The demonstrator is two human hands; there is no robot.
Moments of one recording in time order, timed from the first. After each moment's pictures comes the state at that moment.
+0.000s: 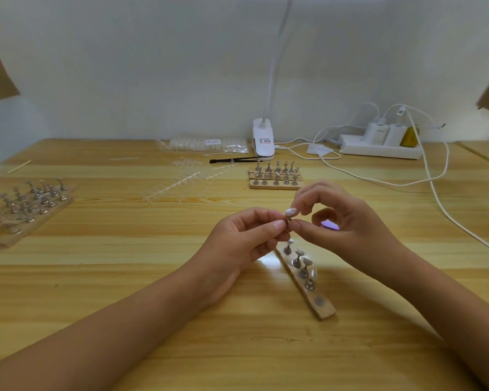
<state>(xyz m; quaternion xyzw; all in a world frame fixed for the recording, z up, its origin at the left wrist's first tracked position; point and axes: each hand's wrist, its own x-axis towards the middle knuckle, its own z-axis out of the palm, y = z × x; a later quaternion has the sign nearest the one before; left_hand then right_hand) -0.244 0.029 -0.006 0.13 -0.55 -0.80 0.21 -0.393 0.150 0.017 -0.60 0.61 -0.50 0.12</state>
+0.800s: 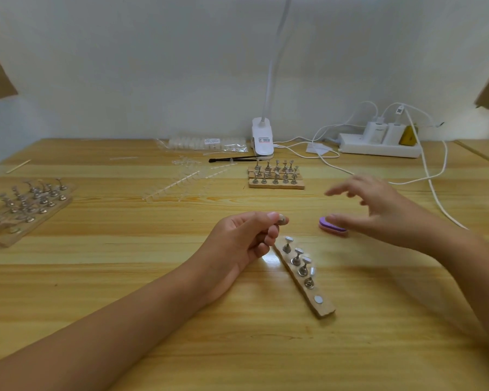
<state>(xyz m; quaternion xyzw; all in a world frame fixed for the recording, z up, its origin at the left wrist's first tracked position) -0.246 0.024 -0.009 0.15 -0.55 -0.80 0.16 -0.465 0.166 0.023 -0.57 0.79 -0.22 0.04</state>
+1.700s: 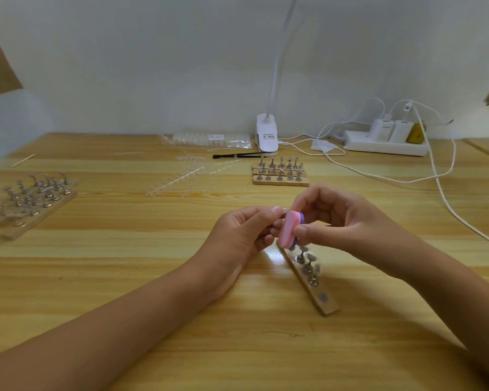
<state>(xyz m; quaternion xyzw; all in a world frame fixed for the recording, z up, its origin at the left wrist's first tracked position) -0.248 0.030 -0.008 0.16 -0.55 -0.79 0.22 -0.389 0.155 0.029 -0.55 0.60 -0.50 0.31</state>
